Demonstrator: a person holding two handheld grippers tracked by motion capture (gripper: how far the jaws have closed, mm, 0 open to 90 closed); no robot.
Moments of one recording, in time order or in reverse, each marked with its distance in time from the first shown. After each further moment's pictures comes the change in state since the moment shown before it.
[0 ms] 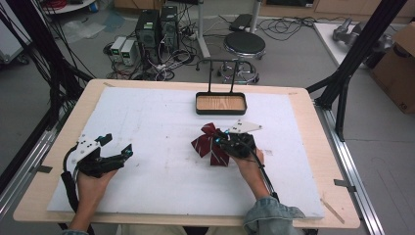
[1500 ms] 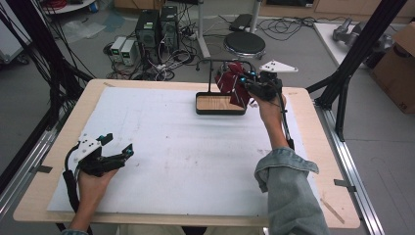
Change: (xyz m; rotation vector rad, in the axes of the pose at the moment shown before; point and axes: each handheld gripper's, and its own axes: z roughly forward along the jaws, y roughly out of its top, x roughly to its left) left arm 0.002 -0.002 0.004 0.009 0.000 0.006; right arm -0.126 0.107 -0.017 -0.211 -0.150 0.042
